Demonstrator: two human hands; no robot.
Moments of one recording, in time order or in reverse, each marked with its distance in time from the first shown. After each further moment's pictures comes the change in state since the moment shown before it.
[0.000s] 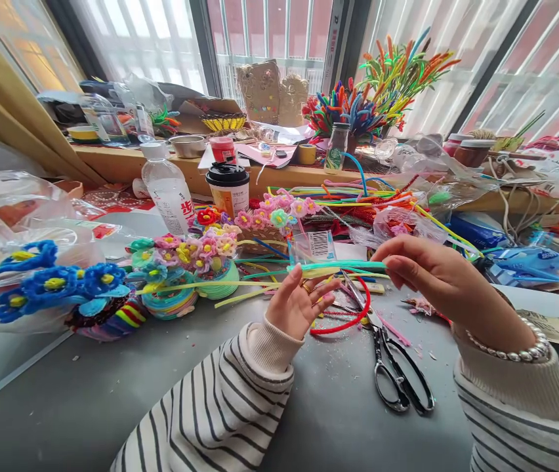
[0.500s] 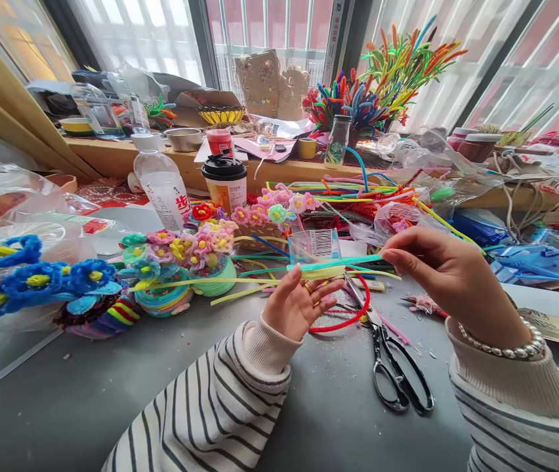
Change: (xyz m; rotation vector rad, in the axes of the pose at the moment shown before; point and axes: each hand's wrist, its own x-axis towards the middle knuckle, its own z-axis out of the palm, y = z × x) left_hand -0.003 0.000 0.002 0.013 -0.040 -0.052; right_hand -0.001 -0.001 0.002 -0.021 0.191 -0.012
